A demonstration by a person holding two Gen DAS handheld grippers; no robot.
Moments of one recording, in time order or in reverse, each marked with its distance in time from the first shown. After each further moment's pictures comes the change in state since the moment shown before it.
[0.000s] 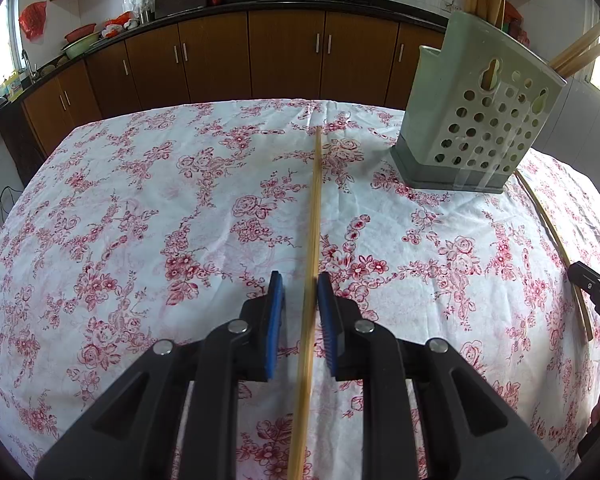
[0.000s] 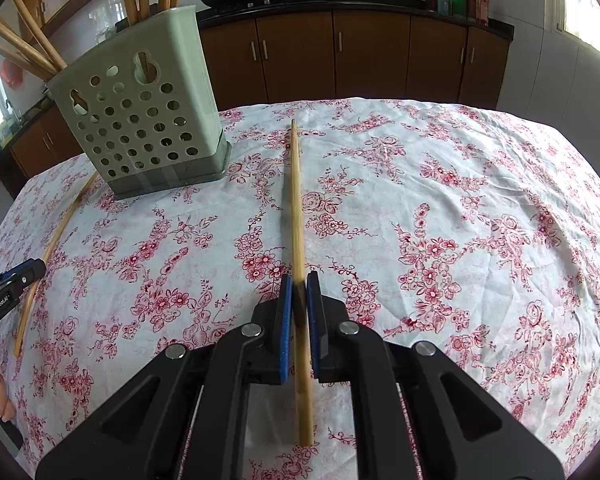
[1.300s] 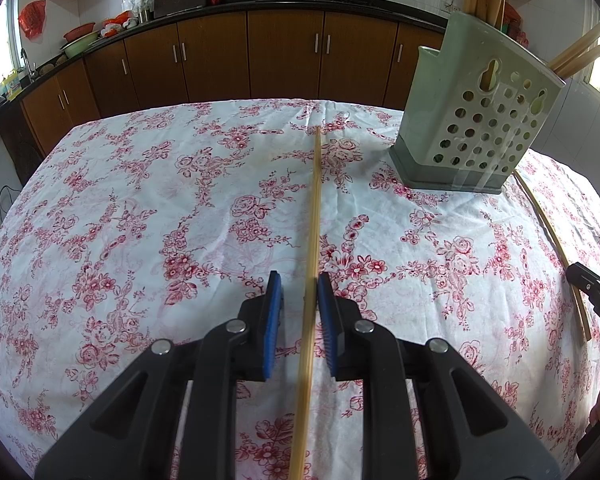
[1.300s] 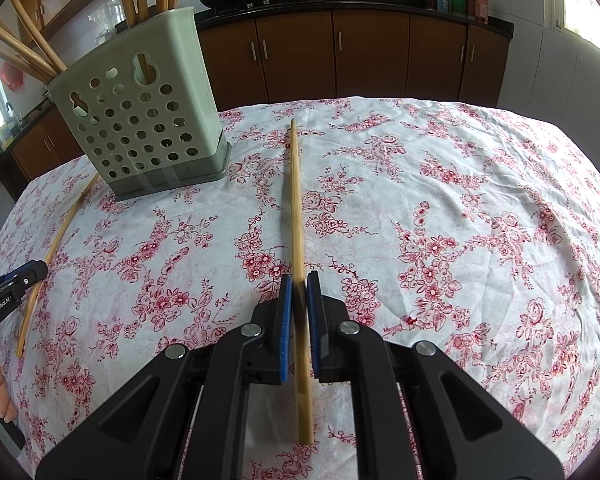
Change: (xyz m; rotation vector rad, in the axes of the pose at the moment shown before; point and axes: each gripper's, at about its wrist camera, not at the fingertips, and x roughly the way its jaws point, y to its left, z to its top) left arm 0.000 0.000 0.000 -0.002 0.001 -0.002; right arm -0.002 -0.001 0.001 0.000 0.001 0.000
